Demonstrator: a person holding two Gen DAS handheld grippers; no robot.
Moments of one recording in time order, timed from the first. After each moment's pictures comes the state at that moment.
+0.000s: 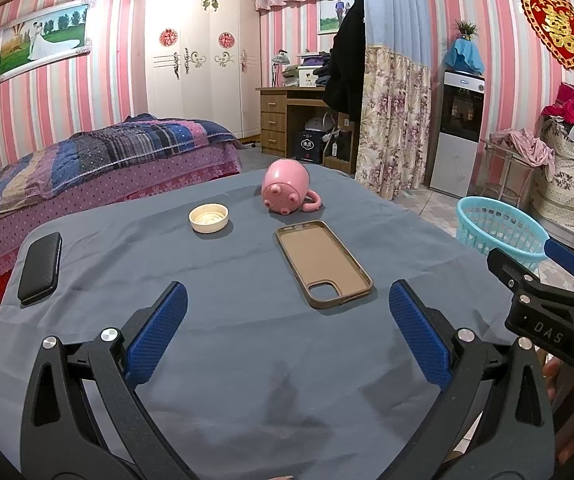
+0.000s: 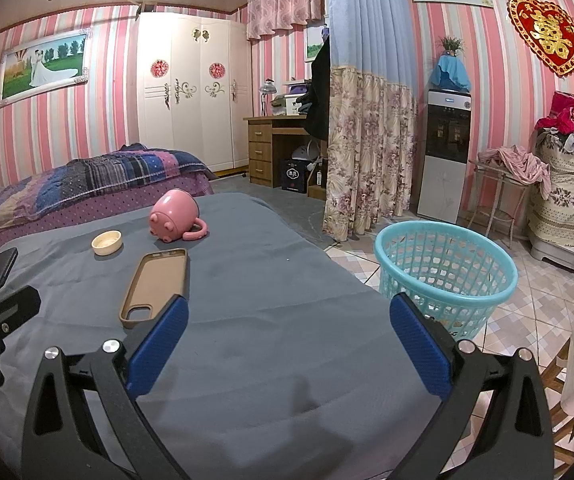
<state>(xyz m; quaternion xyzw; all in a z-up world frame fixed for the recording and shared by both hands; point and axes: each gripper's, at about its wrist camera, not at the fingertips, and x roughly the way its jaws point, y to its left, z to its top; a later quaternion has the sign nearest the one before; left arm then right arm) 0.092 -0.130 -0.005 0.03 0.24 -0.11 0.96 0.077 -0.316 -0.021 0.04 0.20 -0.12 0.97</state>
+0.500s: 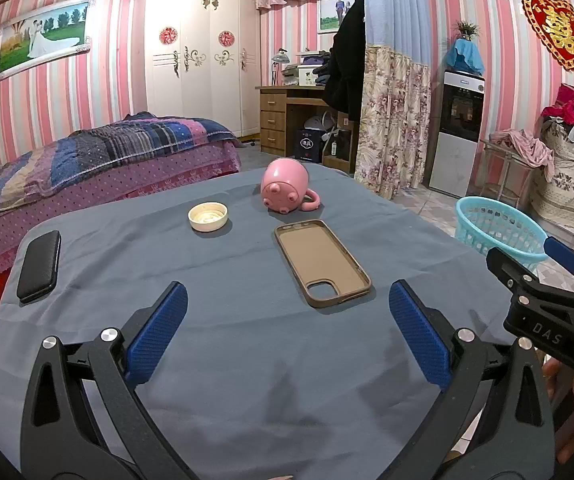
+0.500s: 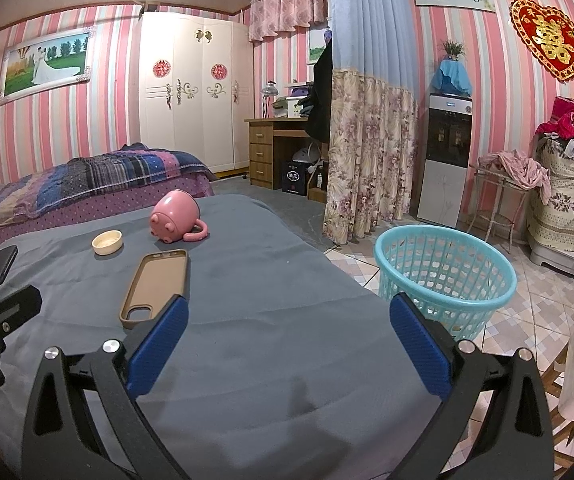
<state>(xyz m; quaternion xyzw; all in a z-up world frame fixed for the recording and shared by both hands) 0.092 -0.129 -0.006 0.03 0.25 -0.11 0.96 0.080 -0.315 -0.017 0.03 0.20 -0.12 0.97</state>
